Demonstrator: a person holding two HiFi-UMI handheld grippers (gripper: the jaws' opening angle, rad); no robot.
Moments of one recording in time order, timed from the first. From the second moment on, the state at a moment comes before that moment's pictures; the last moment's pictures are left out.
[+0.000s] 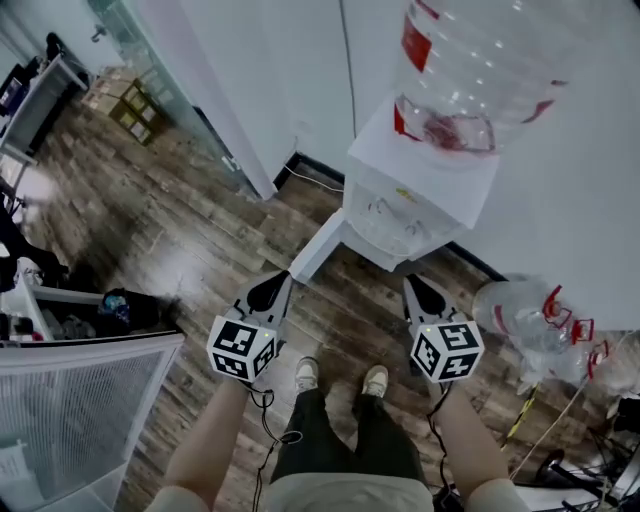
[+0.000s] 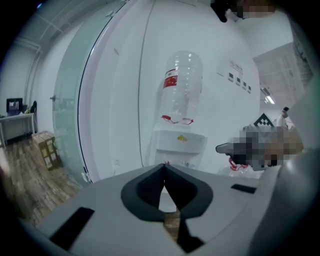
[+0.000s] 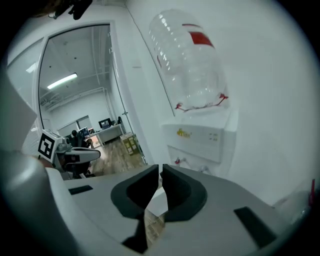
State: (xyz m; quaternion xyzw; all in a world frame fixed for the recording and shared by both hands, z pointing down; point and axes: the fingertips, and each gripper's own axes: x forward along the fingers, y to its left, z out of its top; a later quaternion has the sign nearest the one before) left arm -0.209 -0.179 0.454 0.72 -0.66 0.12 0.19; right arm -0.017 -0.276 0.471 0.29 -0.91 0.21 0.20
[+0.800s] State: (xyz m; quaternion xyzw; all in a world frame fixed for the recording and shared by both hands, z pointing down) left arm -0.119 -0.157 0.180 0.78 -0.62 0.09 0.02; right arm 0.098 -0.220 0.189 0.28 -0.95 0.08 0.09
